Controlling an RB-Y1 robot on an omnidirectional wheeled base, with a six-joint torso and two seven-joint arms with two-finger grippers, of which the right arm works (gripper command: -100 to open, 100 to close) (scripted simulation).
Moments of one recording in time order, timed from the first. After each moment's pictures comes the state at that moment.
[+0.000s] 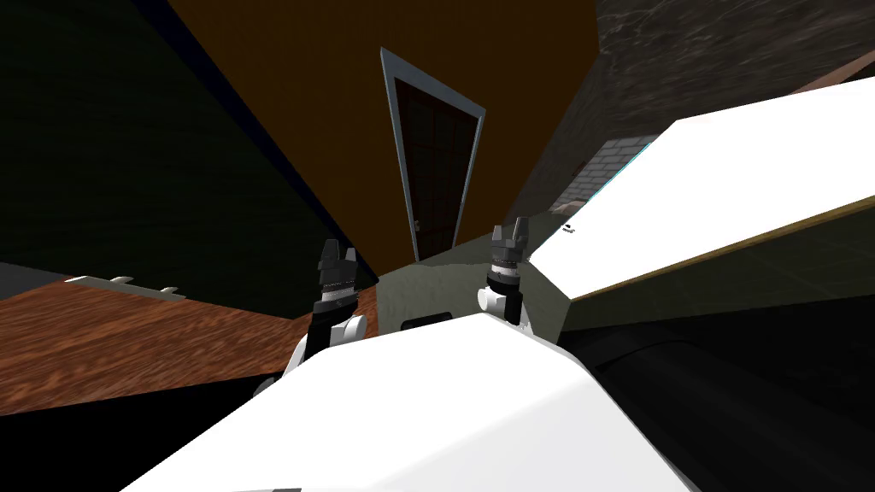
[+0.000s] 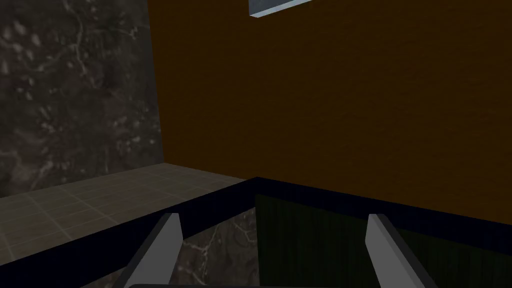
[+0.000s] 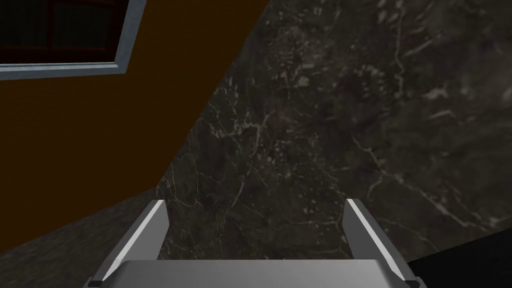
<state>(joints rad) 0.47 0.04 -0.07 -2.37 -0.01 -0.57 0.10</state>
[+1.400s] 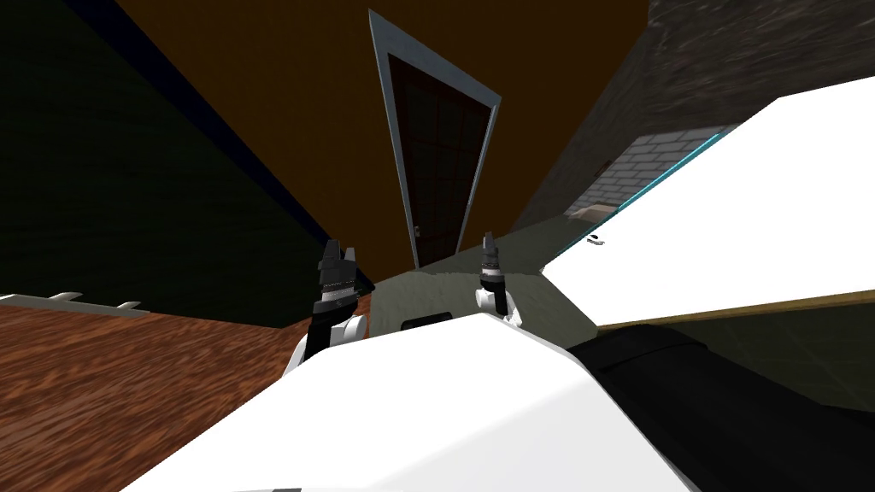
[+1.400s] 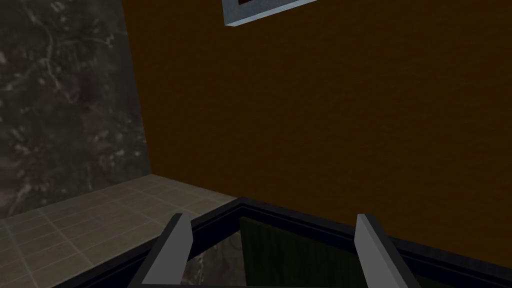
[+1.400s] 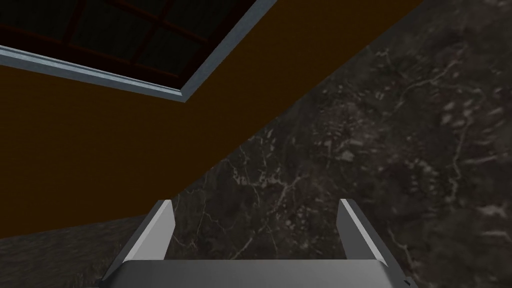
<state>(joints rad) 0.40 -0.04 -0.11 -2.09 0.08 -0.63 0.29</state>
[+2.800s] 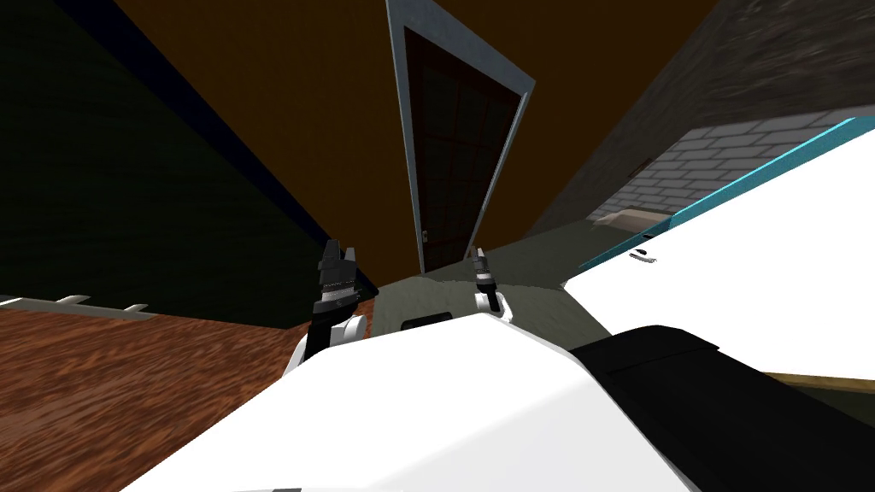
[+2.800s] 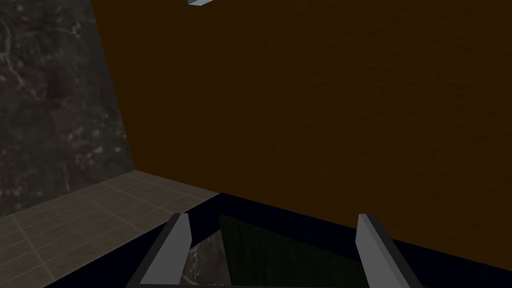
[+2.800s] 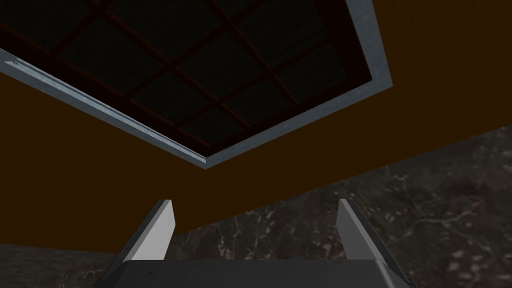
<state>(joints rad) 0.31 -0.08 -0.16 -1.74 0.19 -0.70 0.53</state>
